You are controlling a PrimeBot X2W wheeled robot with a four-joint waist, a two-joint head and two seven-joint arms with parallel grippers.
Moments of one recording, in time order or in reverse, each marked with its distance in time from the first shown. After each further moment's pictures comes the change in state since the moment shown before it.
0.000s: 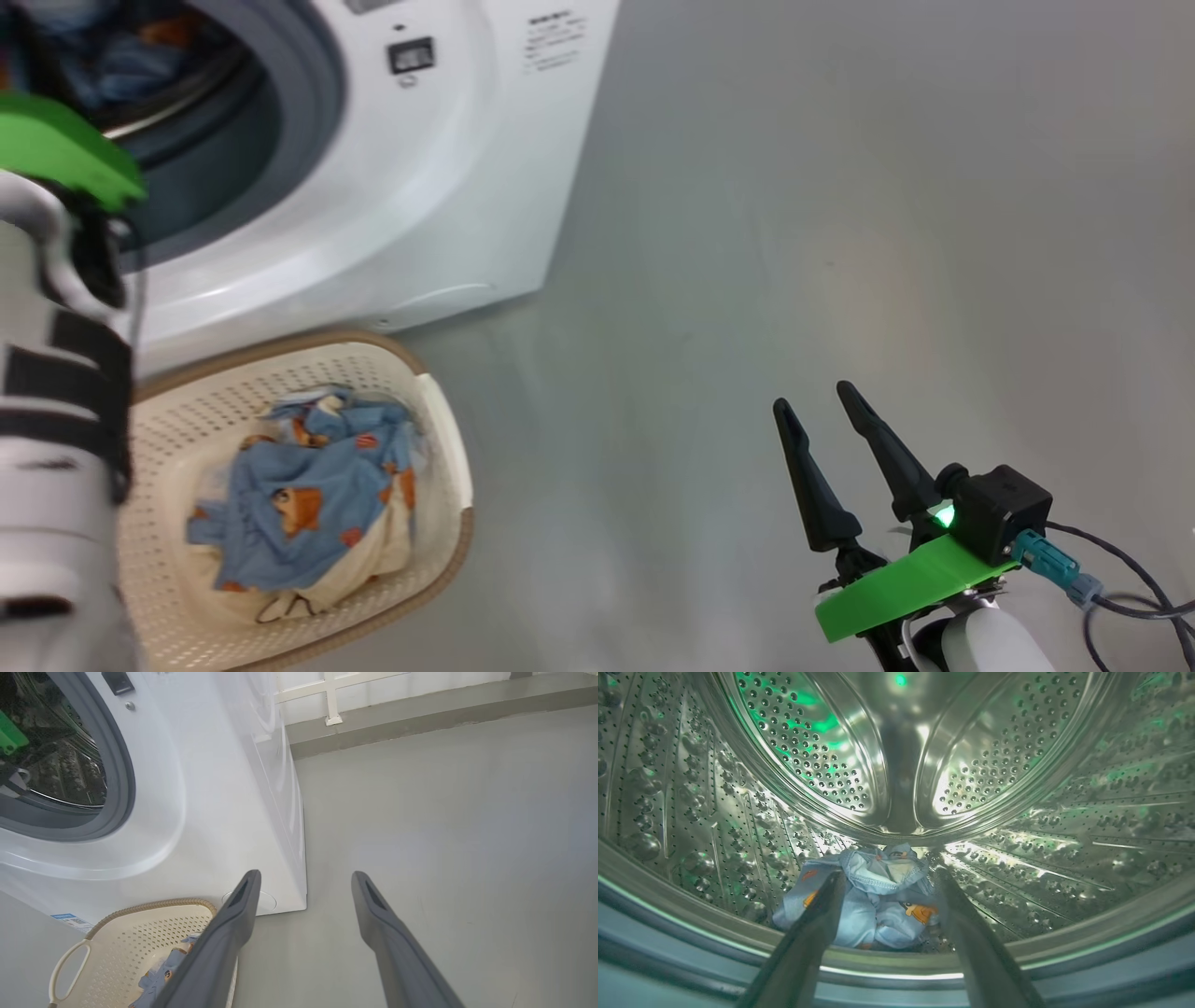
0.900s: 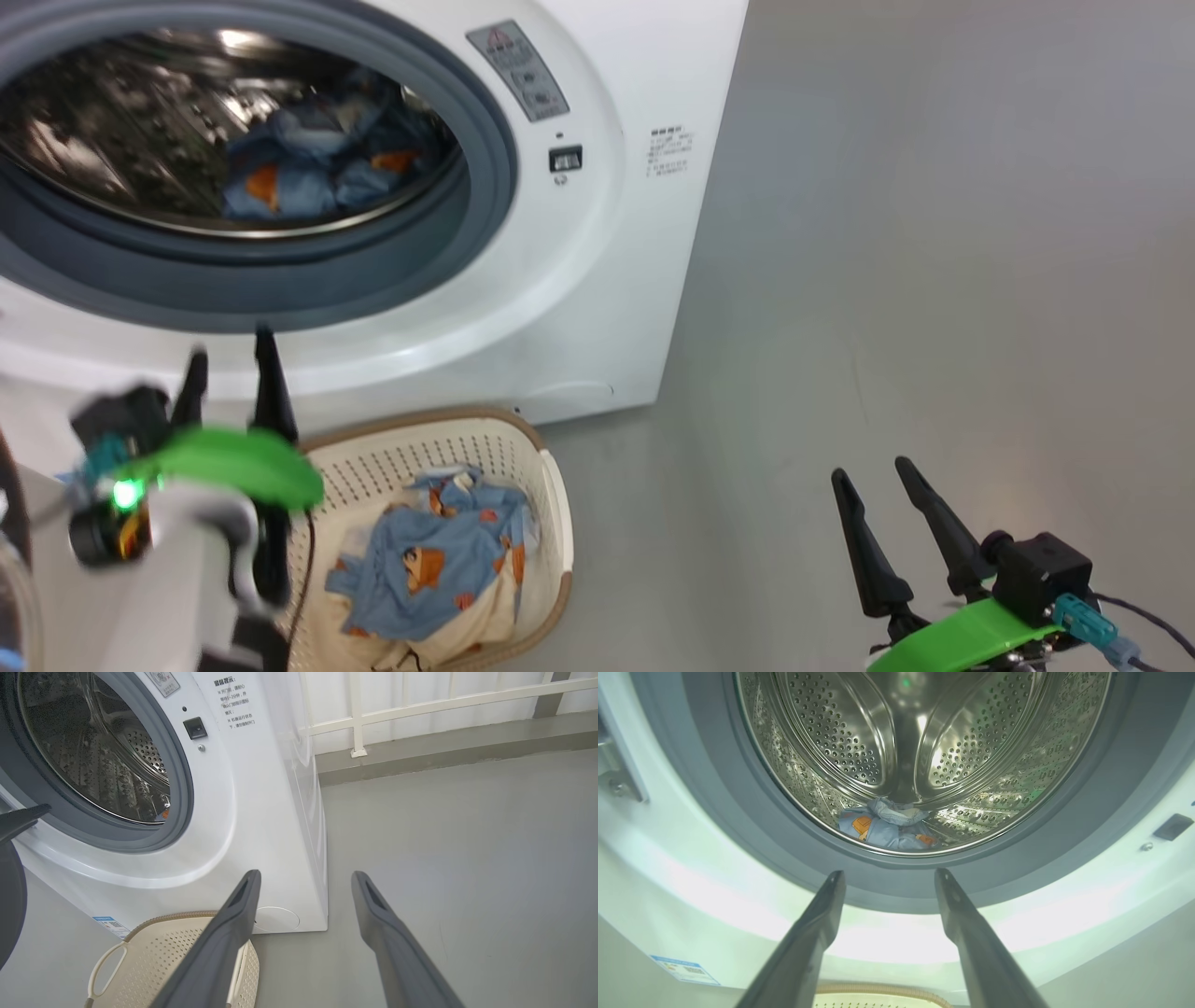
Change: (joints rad) left arm 0.601 -0.140 0.000 -0.385 -0.011 -0.112 0.000; right arm 0.117 -0.024 -0.081 0.017 -0.030 0.000 0.000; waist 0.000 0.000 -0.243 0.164
